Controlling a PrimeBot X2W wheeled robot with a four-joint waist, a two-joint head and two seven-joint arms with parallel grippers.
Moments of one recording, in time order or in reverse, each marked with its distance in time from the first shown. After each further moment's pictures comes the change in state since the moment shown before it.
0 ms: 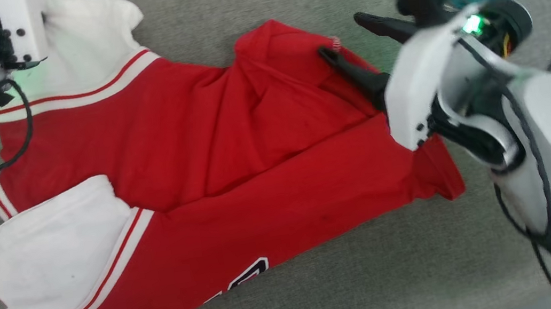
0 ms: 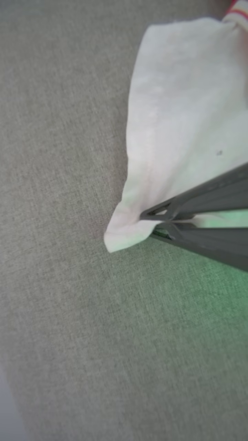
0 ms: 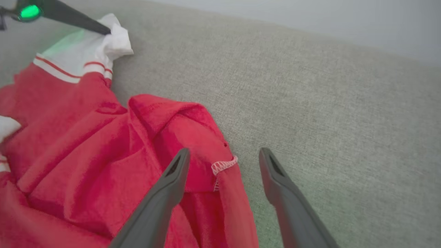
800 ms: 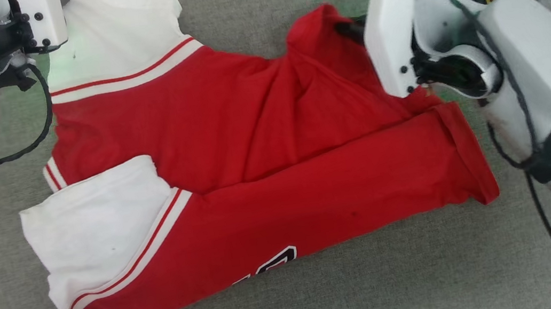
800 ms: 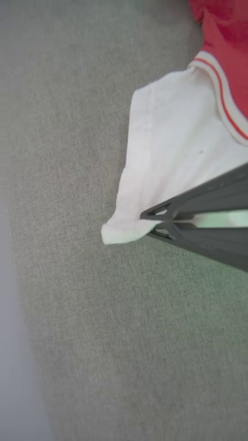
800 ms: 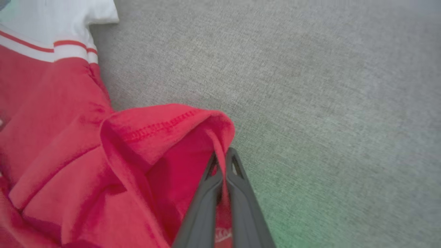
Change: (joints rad) left arm -0.046 -0.077 0.008 0.102 -0.041 -0.061 -0.086; right arm -0.321 -0.023 0.201 0.415 0.191 0.000 0.133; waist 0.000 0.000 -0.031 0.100
